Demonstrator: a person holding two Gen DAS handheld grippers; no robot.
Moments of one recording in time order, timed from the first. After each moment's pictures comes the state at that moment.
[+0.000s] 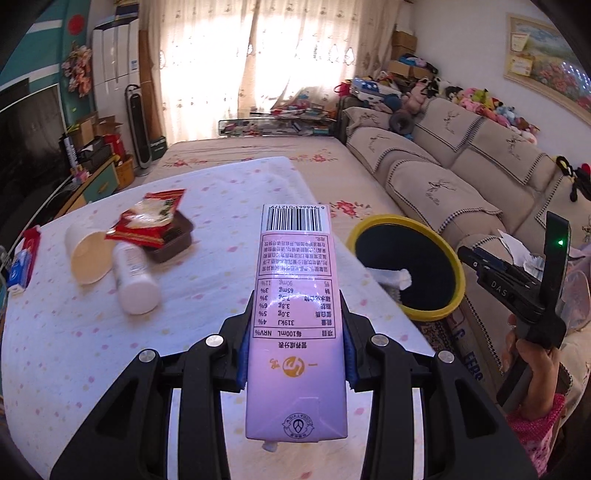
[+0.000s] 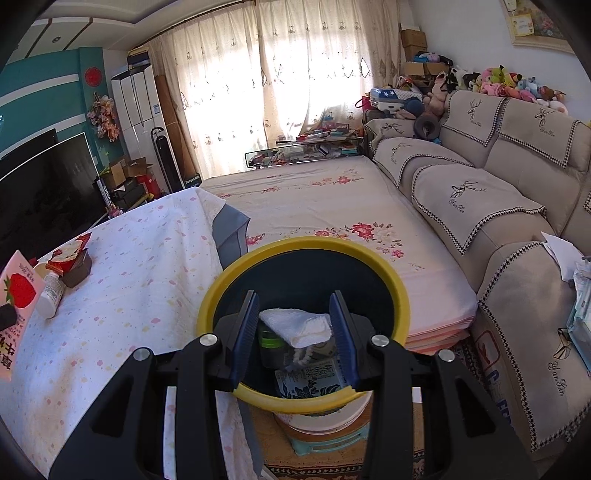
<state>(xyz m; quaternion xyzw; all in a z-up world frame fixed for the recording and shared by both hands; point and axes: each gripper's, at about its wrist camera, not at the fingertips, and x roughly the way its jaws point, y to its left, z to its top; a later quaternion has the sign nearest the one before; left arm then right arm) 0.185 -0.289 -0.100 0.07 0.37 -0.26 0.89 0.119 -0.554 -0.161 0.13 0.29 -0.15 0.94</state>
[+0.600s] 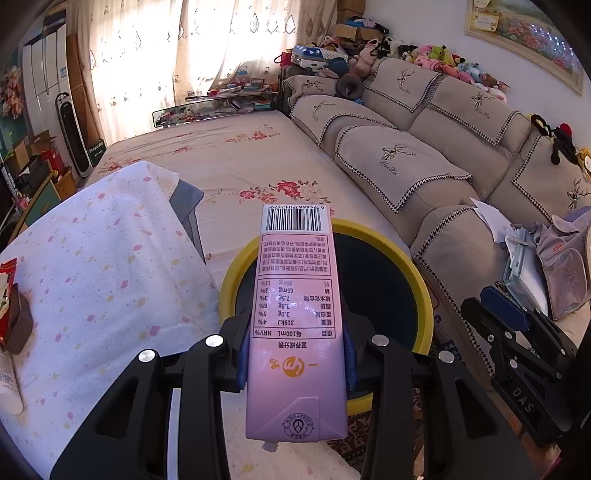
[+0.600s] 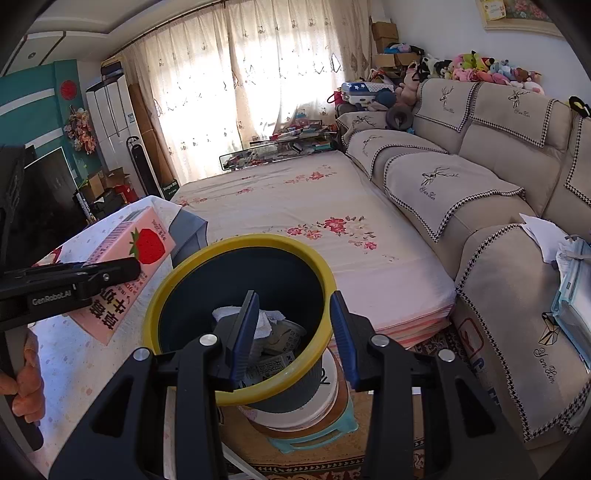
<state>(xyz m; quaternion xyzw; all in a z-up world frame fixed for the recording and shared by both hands) 0.260 -0.495 -0.148 0.12 0.41 -0.33 0.84 0.097 -0.609 -0.173 0.15 0.29 -0.18 0.93</state>
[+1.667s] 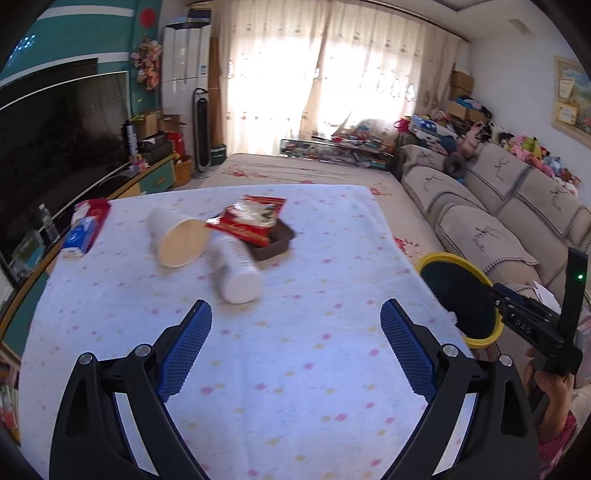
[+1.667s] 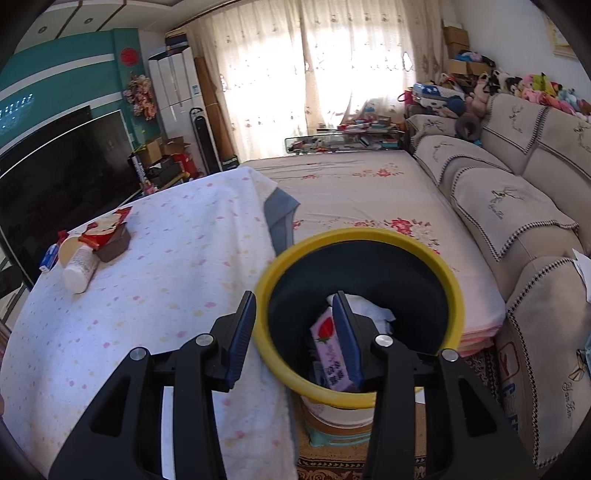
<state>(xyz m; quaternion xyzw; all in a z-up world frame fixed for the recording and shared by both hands) 0.181 -0.172 -0.093 0.01 0.33 -0.12 0.94 0.154 -0.480 -0.144 0.09 0.31 -0.02 0.95</state>
